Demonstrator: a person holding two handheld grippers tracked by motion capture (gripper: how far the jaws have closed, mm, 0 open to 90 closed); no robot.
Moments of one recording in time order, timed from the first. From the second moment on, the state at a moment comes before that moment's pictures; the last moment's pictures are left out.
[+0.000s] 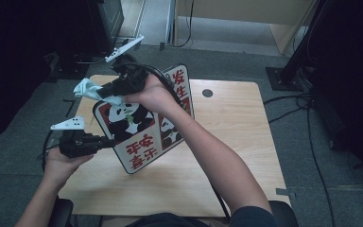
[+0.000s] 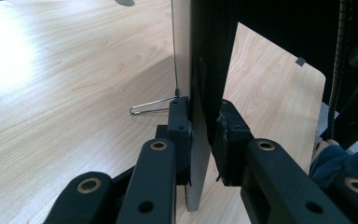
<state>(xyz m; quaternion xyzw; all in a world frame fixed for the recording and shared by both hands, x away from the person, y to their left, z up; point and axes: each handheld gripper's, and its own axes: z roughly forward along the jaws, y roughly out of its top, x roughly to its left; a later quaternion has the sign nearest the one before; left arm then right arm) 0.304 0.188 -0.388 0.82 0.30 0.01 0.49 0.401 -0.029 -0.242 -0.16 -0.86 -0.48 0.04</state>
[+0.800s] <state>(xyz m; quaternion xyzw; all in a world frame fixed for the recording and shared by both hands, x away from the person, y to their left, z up) 0.307 0.190 -0.388 0.82 0.30 0.00 0.49 0.416 -0.053 -0.241 -0.19 -0.86 -0.47 0.03</state>
